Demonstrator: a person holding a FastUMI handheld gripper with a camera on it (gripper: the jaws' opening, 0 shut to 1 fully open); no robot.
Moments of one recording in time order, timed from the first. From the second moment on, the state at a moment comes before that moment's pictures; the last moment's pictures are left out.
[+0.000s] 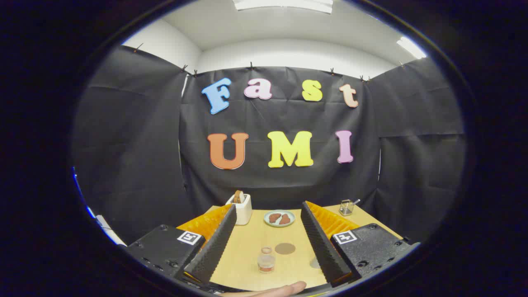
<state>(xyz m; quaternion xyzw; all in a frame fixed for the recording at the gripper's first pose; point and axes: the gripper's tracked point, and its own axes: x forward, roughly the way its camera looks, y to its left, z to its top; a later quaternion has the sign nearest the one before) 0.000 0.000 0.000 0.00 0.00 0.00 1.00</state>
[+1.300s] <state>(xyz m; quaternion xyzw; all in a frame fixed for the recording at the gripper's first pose) 0.033 -0.016 -0.065 0.02 -0.03 -0.02 1.00</state>
